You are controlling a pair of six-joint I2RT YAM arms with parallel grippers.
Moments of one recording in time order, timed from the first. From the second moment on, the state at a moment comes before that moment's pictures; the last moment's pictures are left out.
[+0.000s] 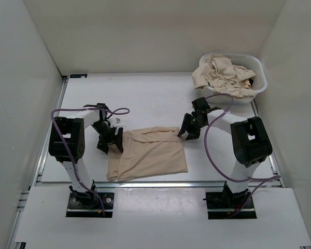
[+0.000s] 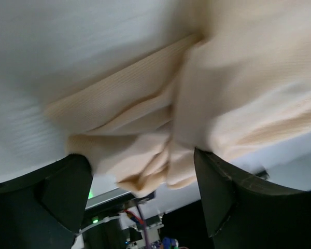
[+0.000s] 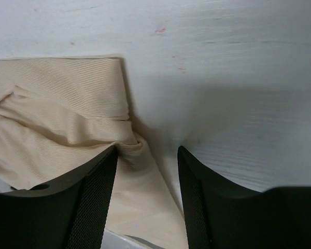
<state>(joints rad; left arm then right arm) -0.10 1.82 1.09 -0.98 0.36 -0.01 0.37 1.79 1.06 -0.47 -0.30 0.62</state>
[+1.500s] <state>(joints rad) 0.00 1.89 1.66 -0.94 0.22 0.00 0.28 1.75 1.48 -0.78 -0.11 0.49</state>
